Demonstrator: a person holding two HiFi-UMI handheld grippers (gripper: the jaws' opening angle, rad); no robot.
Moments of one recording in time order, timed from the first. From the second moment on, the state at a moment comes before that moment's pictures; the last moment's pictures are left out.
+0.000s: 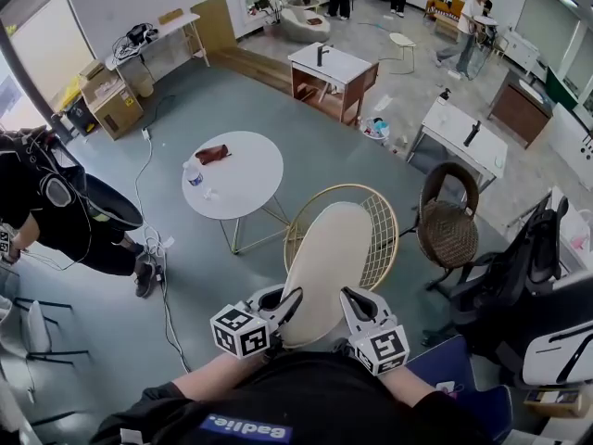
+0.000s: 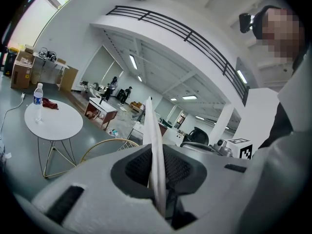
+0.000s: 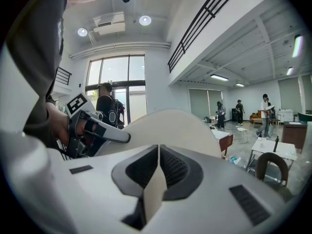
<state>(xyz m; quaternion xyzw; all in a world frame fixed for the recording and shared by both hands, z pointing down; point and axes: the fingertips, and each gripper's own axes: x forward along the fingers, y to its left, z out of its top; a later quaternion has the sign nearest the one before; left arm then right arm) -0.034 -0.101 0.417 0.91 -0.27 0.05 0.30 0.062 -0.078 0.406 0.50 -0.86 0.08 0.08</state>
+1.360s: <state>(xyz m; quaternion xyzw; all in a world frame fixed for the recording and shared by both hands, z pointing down) -0.034 -0.090 0.415 0.92 -0.25 0.05 0.30 0.051 -0.079 0.404 0.49 -0.86 0.09 0.08</state>
